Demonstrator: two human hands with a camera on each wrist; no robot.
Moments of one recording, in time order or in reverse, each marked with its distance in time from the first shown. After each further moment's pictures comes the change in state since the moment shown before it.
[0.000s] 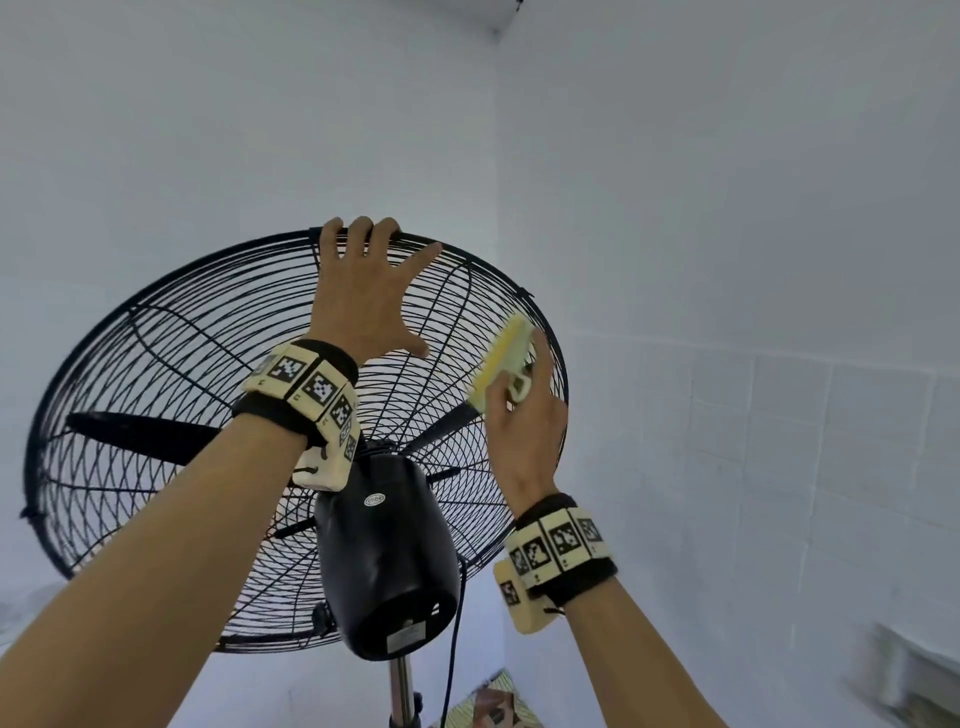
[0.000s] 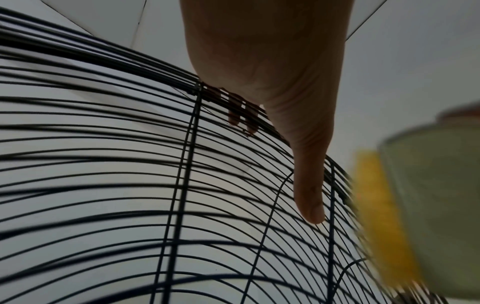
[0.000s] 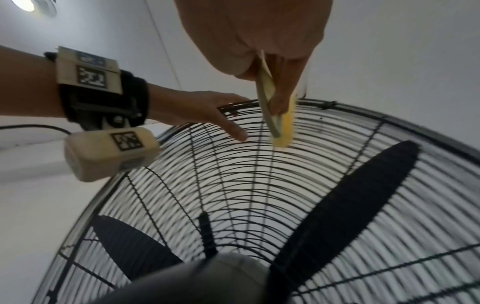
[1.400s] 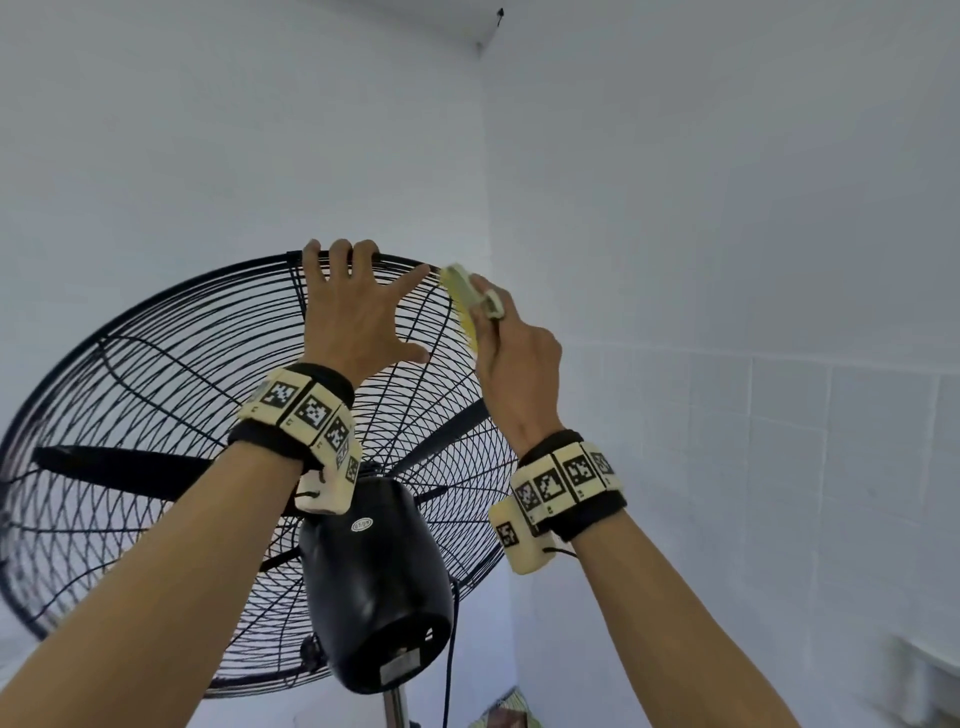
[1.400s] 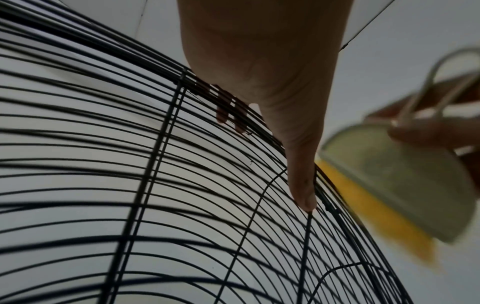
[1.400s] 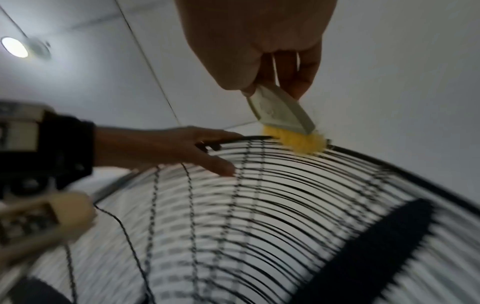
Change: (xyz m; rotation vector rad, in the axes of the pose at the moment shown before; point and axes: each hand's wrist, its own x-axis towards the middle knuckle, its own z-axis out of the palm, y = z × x) left_hand 0.016 0.020 0.009 0.048 -0.006 -0.057; right_hand 0.088 -0.003 0.000 -0.284 0.066 -0.464
